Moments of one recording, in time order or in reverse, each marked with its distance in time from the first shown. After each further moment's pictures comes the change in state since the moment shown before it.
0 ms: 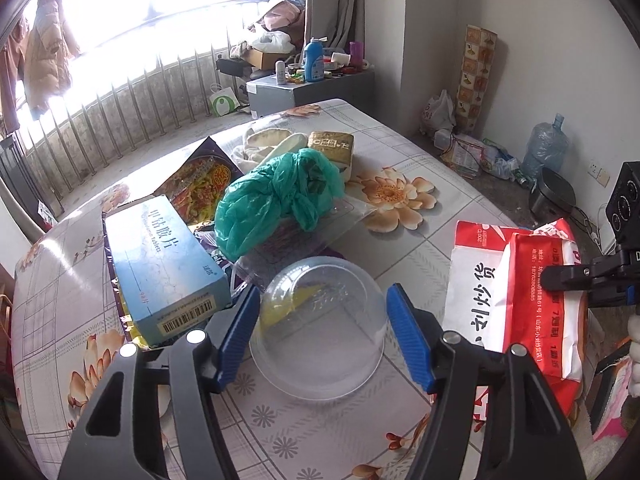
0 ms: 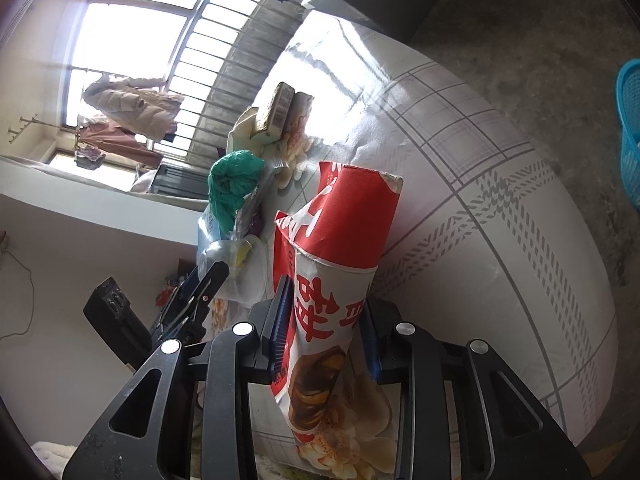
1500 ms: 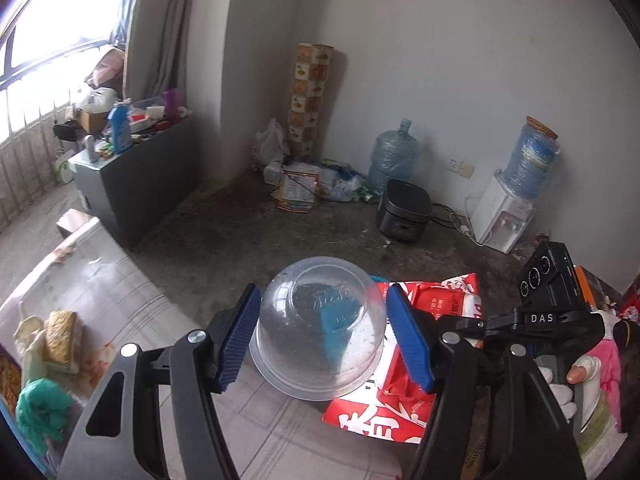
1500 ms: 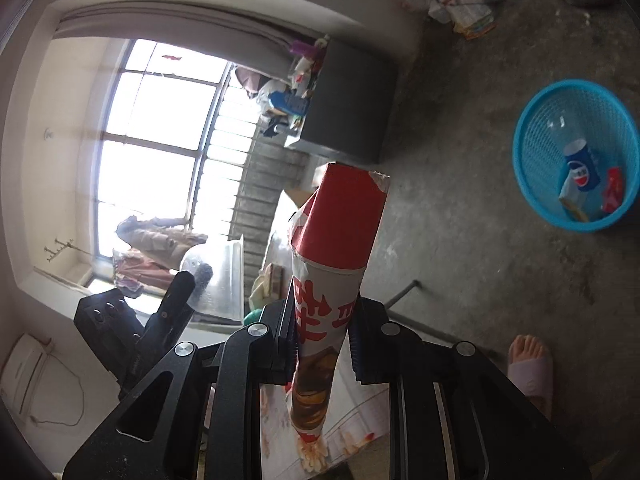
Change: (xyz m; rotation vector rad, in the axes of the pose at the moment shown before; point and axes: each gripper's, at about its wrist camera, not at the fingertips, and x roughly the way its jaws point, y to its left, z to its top) left arm 0.007 -0.242 0.152 0.235 -0.055 -0.544; right arm -0.184 -0.112 0.019 0.228 -0.454 0.090
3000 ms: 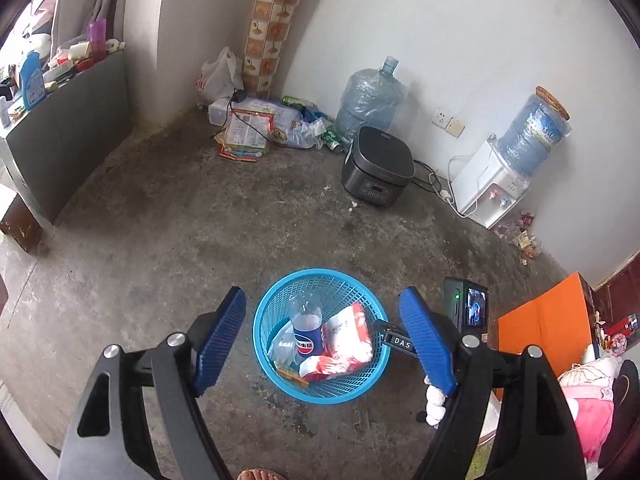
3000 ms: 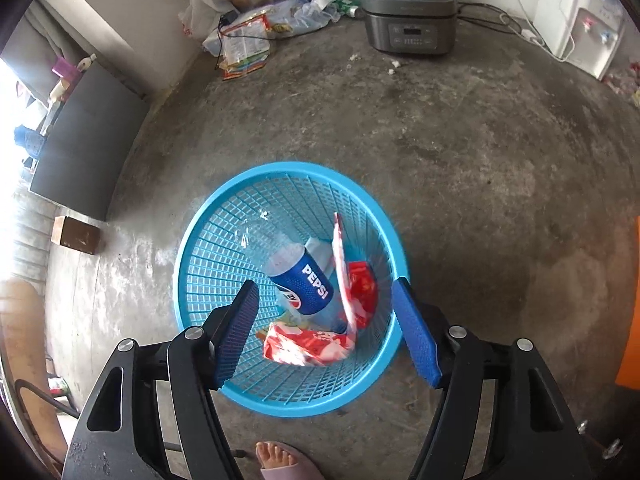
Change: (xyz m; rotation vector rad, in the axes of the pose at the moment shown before) left arm 0.223 -0.035 0.063 -0.057 0.205 -0.109; right arm 0.051 -0.181 0.118 0.010 -0.112 -0.894
